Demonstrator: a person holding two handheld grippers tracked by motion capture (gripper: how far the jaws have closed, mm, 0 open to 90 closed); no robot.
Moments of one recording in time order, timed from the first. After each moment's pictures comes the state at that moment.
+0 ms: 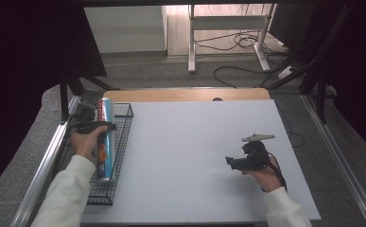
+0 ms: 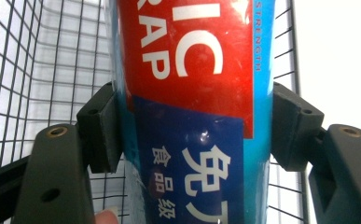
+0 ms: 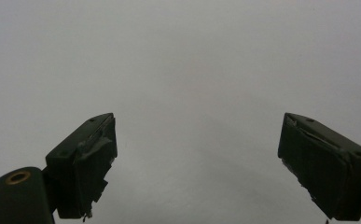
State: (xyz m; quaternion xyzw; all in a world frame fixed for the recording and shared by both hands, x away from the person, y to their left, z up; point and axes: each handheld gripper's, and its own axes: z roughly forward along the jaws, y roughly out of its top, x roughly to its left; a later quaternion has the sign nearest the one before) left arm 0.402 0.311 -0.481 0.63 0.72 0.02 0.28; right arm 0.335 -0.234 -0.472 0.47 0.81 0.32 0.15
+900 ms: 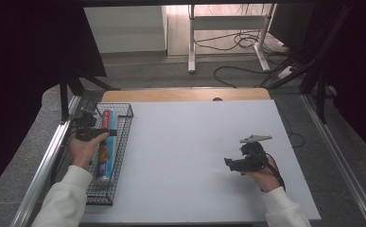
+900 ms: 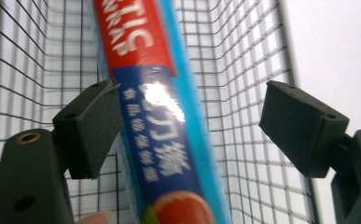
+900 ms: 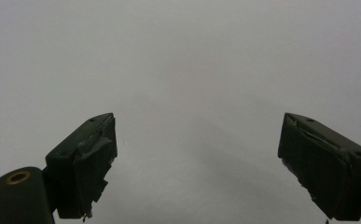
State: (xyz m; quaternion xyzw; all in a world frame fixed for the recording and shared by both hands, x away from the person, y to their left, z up) left arm 0.367 0.296 -0.464 0.68 0.67 0.09 0.28; right arm 0.336 -0.231 -0.480 0.46 0.82 0.32 0.15
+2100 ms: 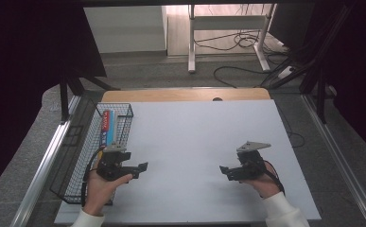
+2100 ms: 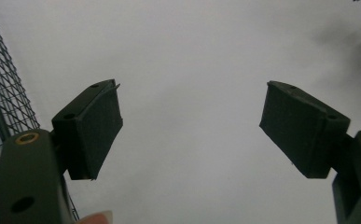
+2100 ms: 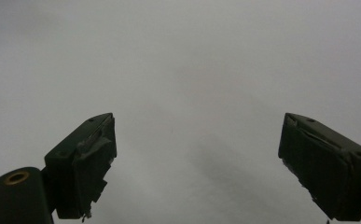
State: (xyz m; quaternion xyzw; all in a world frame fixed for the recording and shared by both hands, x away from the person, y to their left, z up) left arm 0.258 0.194 -0.457 0.78 0.49 0.09 0.37; right arm 0.313 -0.224 -0.480 0.39 0.84 0.35 0.13
